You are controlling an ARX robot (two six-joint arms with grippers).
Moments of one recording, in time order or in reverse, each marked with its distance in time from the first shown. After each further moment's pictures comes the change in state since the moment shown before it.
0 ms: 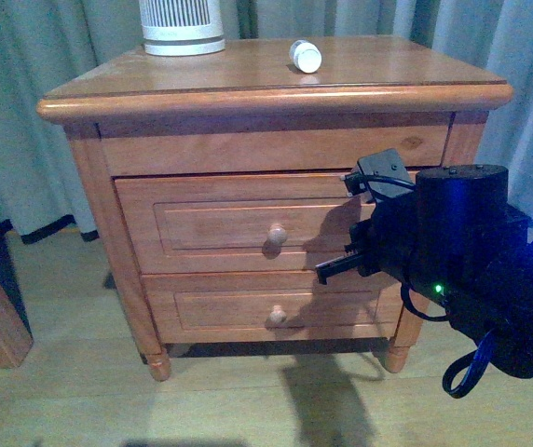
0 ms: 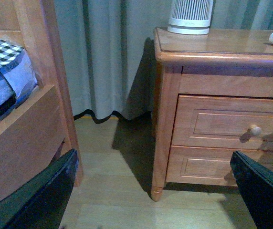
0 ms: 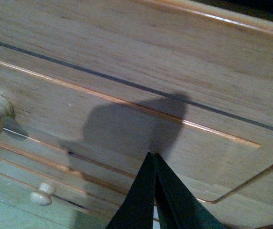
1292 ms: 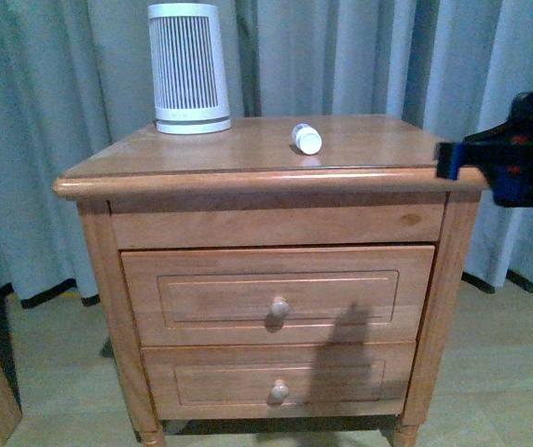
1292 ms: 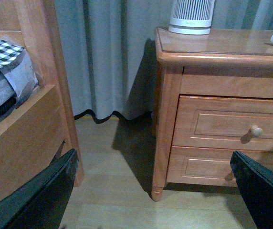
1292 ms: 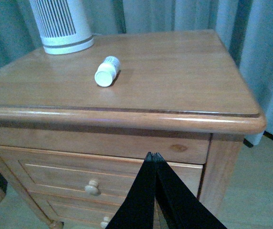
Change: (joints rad) left arm 0.000 0.000 0.000 0.000 0.000 0.000; right arm 0.006 -0.956 -0.512 -0.234 0.050 0.248
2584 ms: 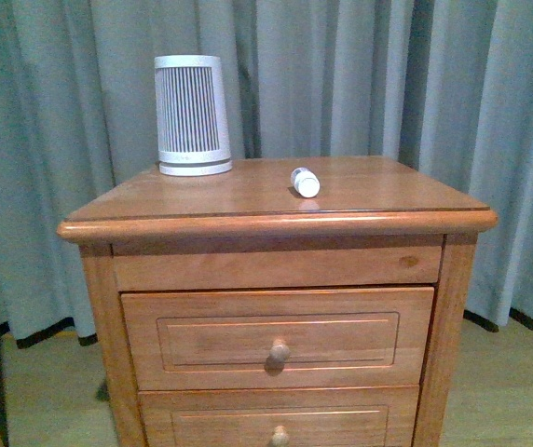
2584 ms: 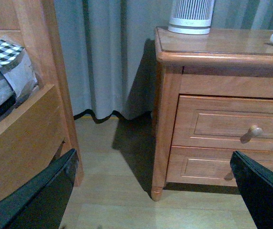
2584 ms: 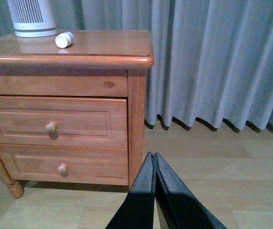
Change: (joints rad) left arm 0.000 0.000 0.000 0.000 0.000 0.000; right arm -0.234 -1.448 -0.626 -0.761 -0.085 -0.109
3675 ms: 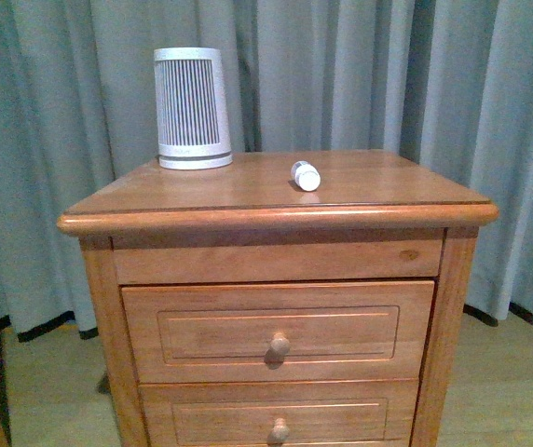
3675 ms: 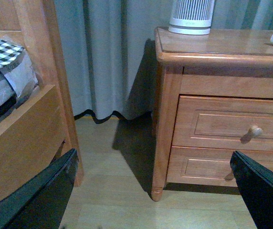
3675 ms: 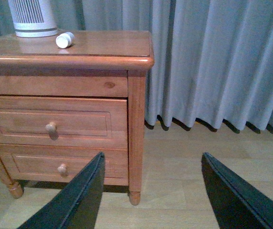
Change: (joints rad) left arm 0.000 0.000 0.000 0.000 0.000 0.000; right arm -0.004 -0.002 0.000 0.000 -0.003 -0.002
